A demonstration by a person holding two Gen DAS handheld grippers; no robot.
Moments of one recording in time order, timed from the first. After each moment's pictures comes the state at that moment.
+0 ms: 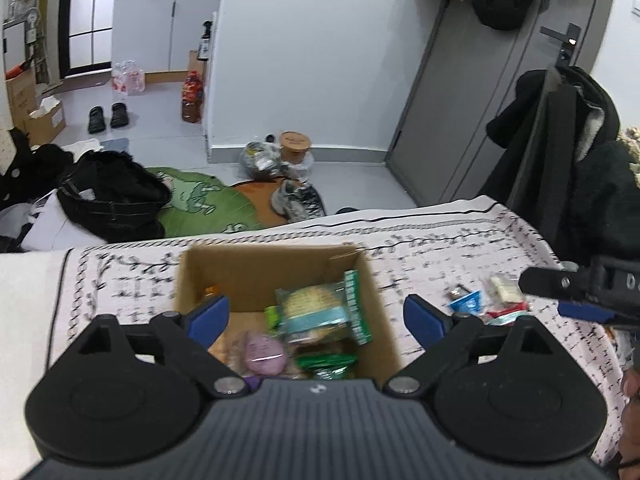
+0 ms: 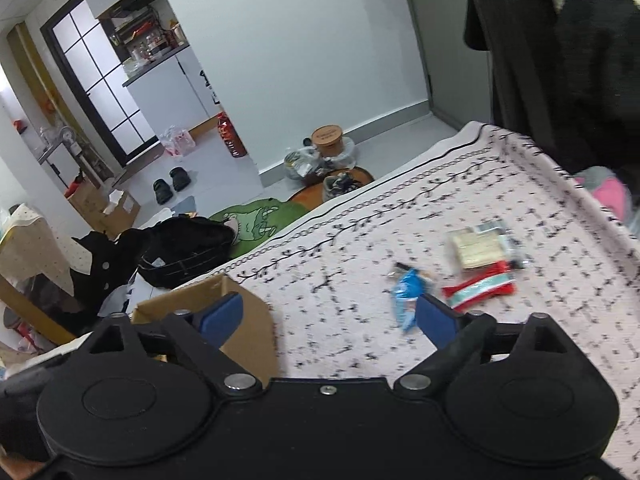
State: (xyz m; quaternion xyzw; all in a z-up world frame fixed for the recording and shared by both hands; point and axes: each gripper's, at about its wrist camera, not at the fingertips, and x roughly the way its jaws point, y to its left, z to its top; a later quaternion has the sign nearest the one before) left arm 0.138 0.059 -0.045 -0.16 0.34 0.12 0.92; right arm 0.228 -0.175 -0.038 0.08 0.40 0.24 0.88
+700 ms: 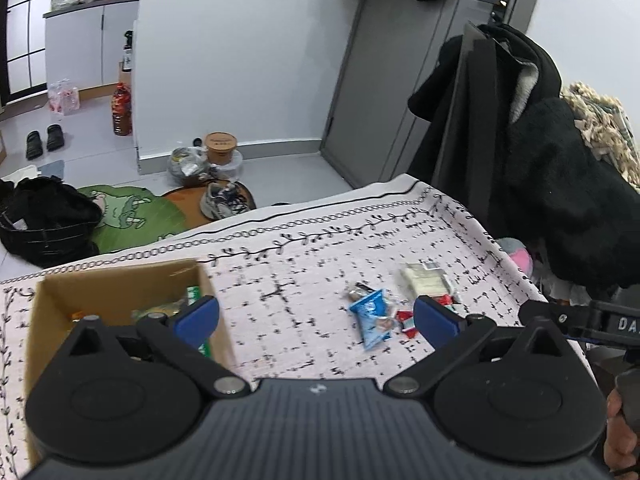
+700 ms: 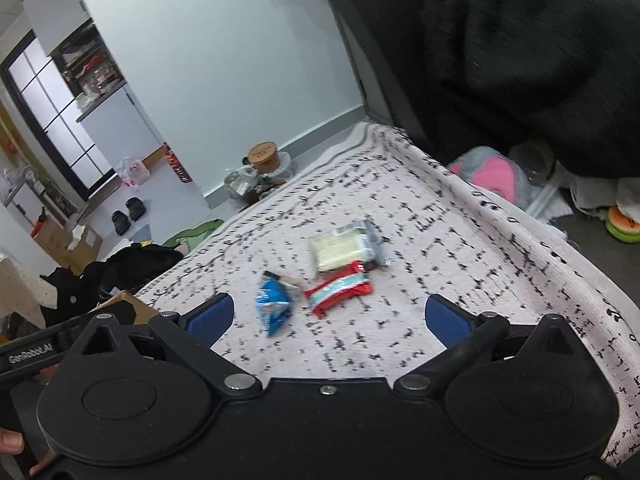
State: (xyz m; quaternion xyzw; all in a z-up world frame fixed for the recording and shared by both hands) left arm 0.197 -0.029 -0.047 -0.12 0.35 0.04 0.93; right arm 0.250 -0.287 -0.066 0.11 0.41 0.17 0.89
